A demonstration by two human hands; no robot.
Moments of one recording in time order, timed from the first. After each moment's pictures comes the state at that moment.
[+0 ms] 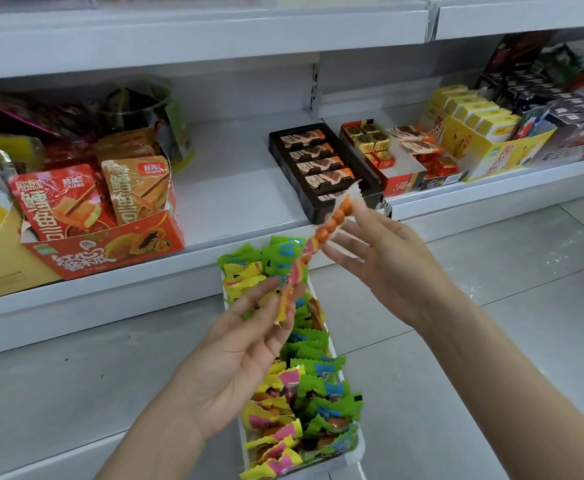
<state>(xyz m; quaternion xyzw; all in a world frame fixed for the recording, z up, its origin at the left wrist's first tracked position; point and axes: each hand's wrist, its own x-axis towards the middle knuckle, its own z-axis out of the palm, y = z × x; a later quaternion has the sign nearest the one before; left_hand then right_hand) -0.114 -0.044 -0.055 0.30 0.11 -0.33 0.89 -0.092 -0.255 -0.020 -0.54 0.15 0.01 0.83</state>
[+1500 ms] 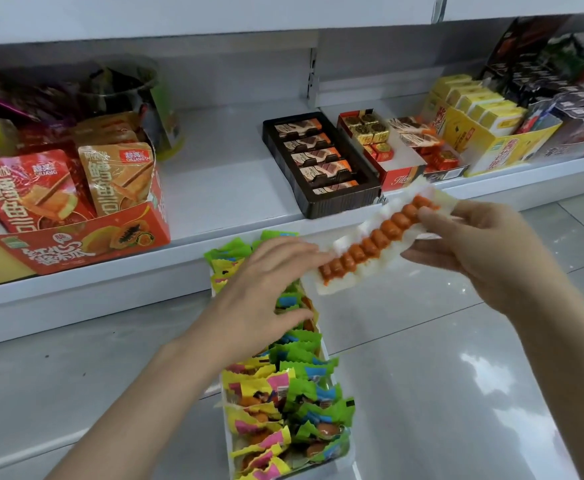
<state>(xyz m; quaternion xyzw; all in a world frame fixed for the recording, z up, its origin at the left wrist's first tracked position) -0.064 -0.070 -0.059 0.86 -0.40 -0.02 0.33 -0.109 -0.322 0.007 -0.68 0.28 -0.06 0.68</state>
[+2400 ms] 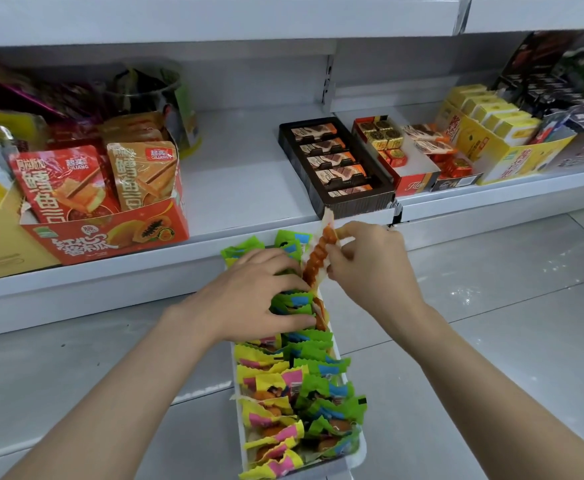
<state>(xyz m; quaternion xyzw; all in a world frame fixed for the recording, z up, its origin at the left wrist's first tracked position) -0.035 -0.046 -0.079 0.88 -0.44 -0.09 0.15 -0.081 -0.231 -0.045 -0.93 0.11 -0.10 0.33</state>
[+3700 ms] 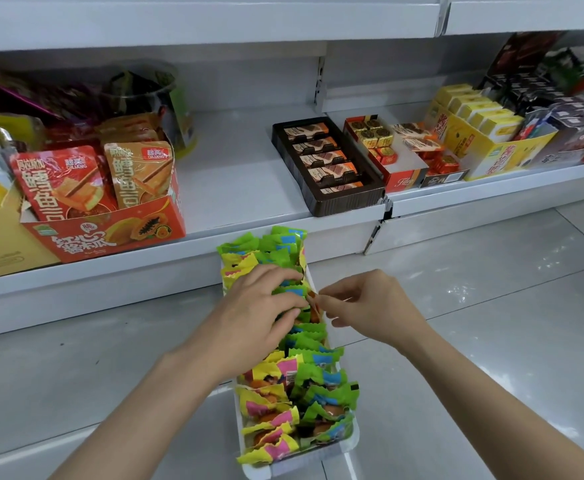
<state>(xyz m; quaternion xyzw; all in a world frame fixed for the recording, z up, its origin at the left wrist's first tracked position) -0.084 -0.045 -0.079 0.88 -0.40 -0.03 0.25 -0.123 -0.250 -0.070 -0.87 0.17 0.10 0.46</state>
